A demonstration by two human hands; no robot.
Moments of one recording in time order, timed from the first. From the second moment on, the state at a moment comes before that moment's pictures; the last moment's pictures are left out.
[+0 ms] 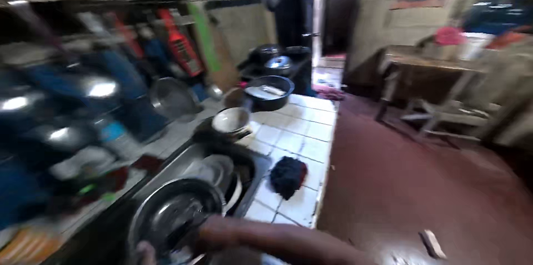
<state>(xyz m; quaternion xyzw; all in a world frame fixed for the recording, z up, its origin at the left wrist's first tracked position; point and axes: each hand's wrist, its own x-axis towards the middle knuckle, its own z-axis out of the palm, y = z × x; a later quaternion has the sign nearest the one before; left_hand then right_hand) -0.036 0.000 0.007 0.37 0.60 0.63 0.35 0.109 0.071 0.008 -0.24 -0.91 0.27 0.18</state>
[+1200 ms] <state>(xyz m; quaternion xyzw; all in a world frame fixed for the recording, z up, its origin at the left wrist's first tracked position) -0.107 0.007 0.015 0.30 0.64 0.59 0.40 0.078 0.078 0.052 -0.09 -0.98 0.16 -0.03</state>
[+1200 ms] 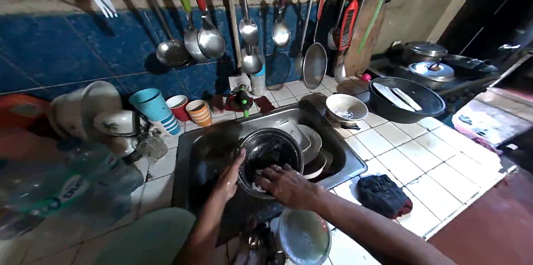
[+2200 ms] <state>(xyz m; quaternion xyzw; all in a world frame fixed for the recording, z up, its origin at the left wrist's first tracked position) -0.036 -0.004 0.041 0.35 0.60 0.69 0.19 0.060 0.125 0.094 -0.27 -0.85 0.30 0.35</state>
